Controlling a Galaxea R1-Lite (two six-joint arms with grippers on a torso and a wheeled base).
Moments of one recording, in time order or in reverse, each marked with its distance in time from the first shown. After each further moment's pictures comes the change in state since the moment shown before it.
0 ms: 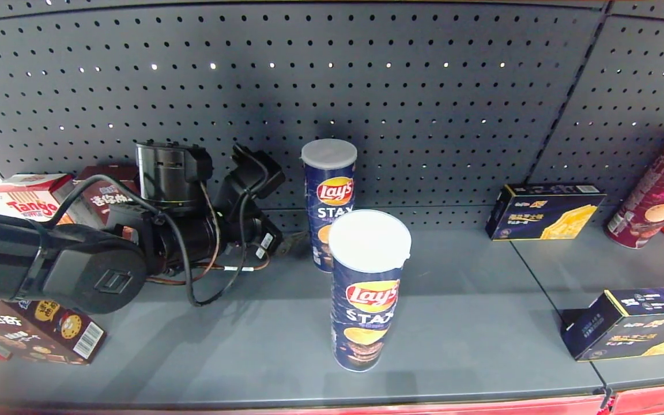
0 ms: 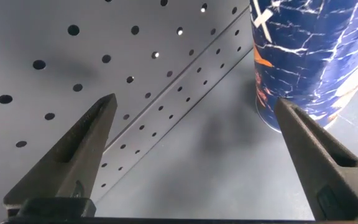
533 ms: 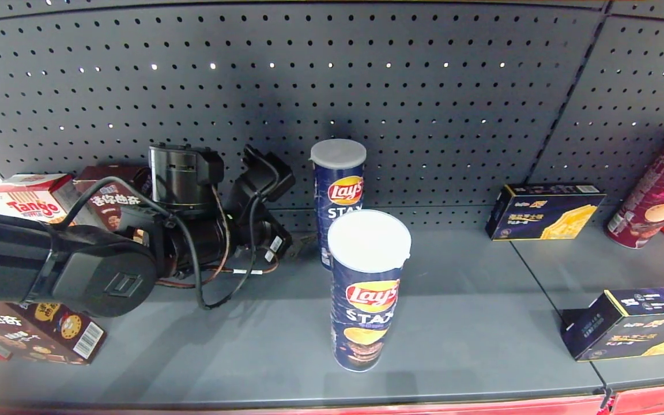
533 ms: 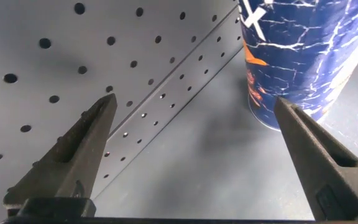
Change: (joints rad) left arm -0.033 0.010 -0.008 0.001 0.010 -0.008; right arm 0.000 0.000 0.000 0.000 0.000 0.000
